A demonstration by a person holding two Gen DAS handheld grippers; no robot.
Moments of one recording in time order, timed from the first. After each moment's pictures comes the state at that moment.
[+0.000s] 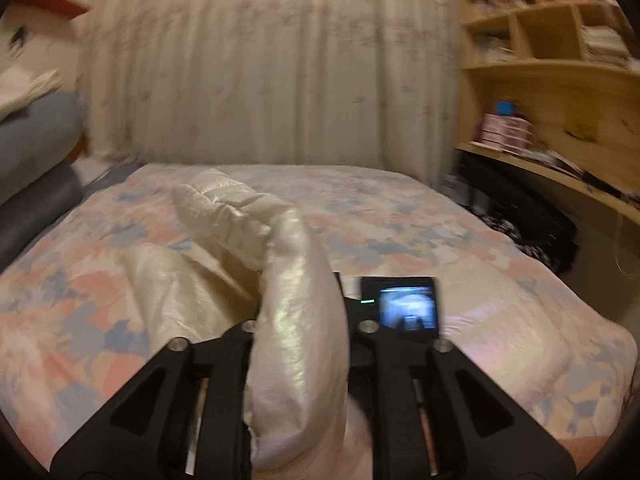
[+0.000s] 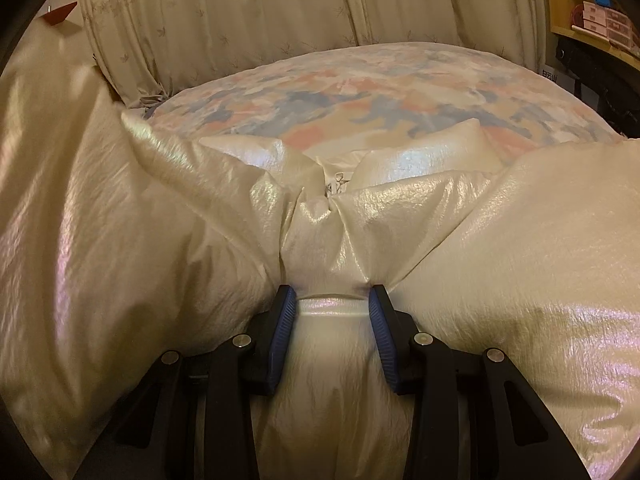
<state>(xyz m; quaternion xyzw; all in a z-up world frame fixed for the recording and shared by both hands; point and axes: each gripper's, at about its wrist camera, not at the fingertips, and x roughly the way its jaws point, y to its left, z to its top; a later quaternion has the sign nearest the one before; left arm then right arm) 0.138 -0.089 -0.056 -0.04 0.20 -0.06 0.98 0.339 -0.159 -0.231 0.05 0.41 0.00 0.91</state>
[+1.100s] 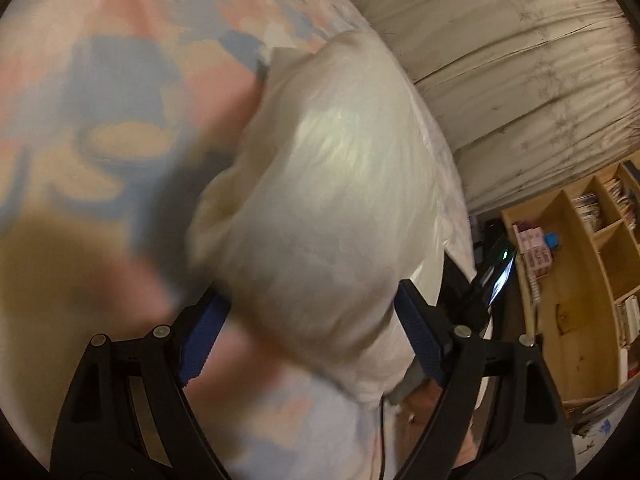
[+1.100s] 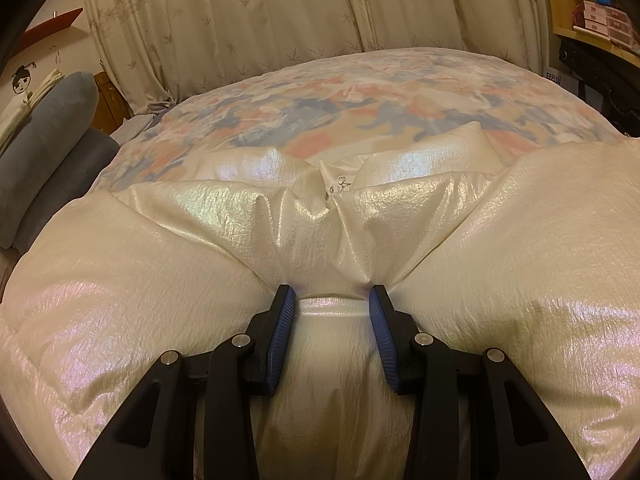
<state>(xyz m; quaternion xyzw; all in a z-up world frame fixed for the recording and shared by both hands) 0.116 0.134 -0.265 -0.46 0.39 -0.02 0.80 0.330 -0.158 -0.229 0.06 0.40 0.02 0.91</state>
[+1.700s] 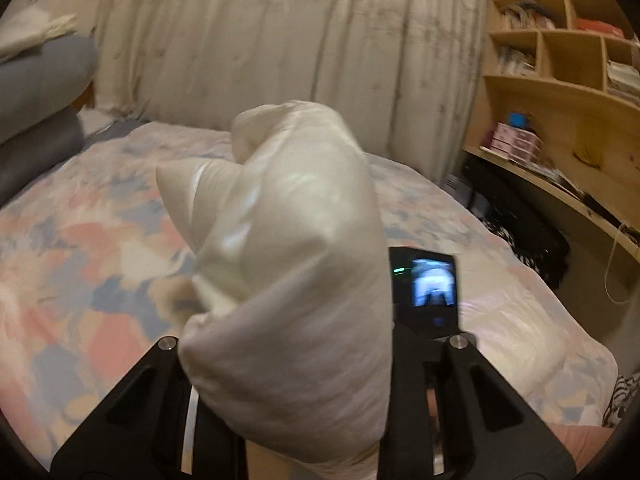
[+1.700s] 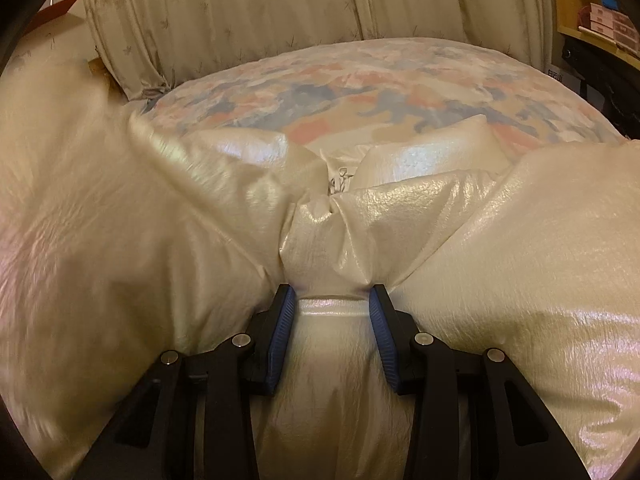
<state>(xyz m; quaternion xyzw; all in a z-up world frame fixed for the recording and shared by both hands) 0.166 0.013 -0.172 -0.09 0.23 -0.08 0.97 0.342 -0.152 -0.233 0.04 0.44 0.01 0.90</state>
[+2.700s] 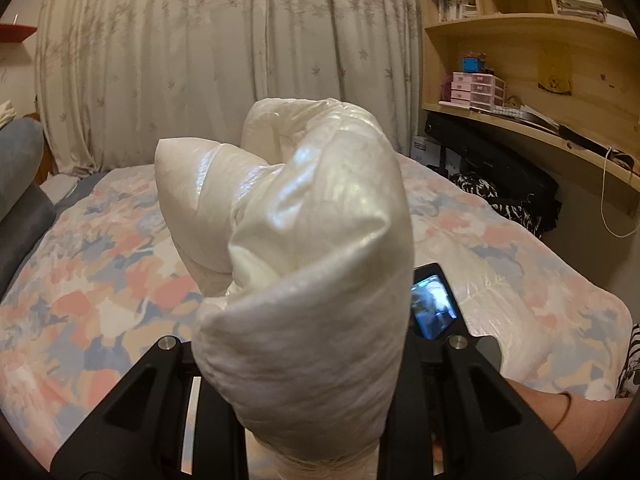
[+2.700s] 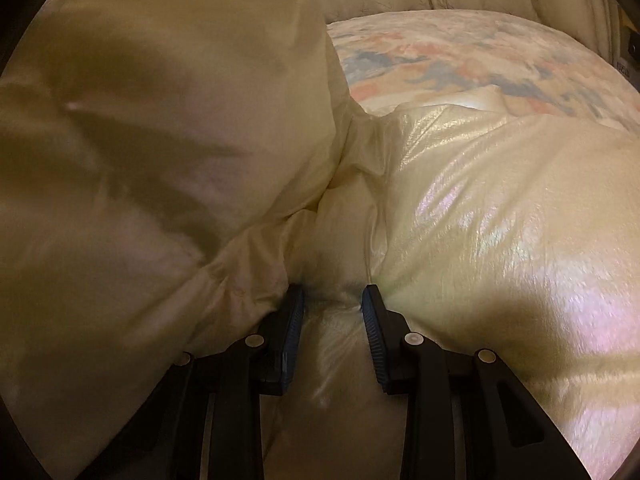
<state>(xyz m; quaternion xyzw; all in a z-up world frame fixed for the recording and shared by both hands) 0.175 -0.146 -0.069 0.04 0.24 -0.13 0.96 0.283 -0.220 -0.178 0.07 0.50 0.17 0.85</state>
